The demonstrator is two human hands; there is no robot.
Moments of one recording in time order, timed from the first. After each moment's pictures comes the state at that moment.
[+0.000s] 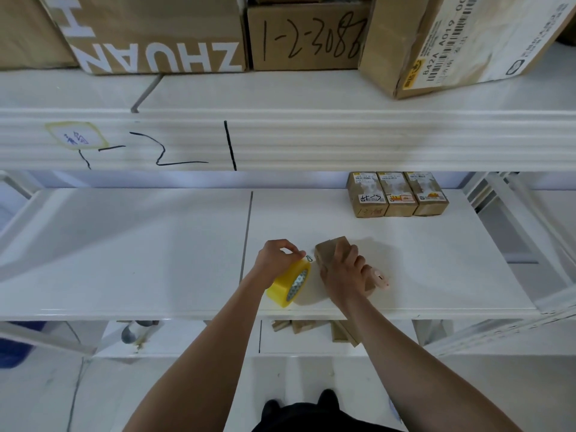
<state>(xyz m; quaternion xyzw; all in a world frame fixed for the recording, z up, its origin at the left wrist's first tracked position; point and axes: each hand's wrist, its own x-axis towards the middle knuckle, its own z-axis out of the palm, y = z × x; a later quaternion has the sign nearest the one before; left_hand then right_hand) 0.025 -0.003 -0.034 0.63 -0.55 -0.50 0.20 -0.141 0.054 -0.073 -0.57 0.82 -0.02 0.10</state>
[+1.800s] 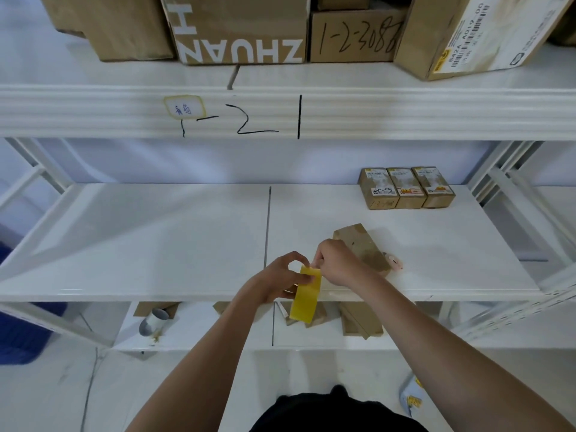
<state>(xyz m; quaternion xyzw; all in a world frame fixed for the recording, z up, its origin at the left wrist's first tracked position) 0.094 0.078 -0.008 0.51 -0.50 -0.69 0.13 -0.071 0.090 0.026 -0.67 0.69 -0.07 0.26</state>
